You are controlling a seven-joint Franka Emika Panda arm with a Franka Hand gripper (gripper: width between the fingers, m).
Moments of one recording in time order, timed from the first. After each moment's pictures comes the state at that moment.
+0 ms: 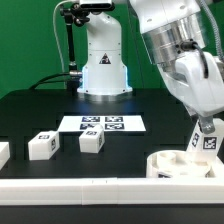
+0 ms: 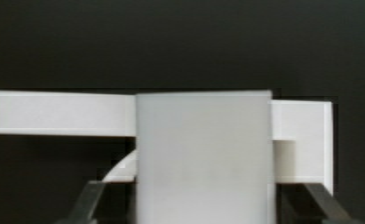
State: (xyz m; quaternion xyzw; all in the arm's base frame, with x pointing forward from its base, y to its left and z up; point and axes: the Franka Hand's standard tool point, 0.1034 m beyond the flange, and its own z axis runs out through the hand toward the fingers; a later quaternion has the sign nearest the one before) arm 0.620 0.117 0.086 -0.67 0.72 0.10 0.16
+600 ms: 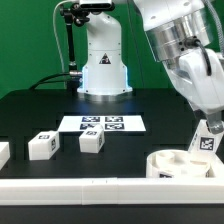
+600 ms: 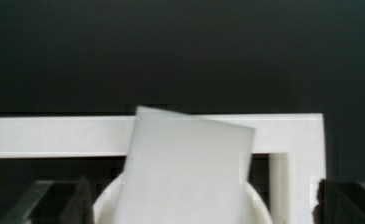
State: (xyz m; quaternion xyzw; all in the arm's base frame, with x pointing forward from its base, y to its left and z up) arm 0.624 0.124 0.094 -0.68 0.71 0.09 0.16
